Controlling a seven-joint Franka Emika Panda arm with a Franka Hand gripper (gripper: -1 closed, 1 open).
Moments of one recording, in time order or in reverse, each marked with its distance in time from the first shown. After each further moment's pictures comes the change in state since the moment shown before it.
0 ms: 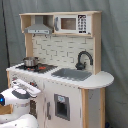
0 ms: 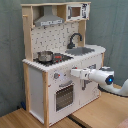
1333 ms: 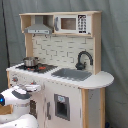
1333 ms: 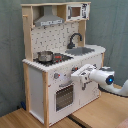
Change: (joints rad) arm 0.004 -0.001 0.000 -0.006 0.000 -0.006 -0.440
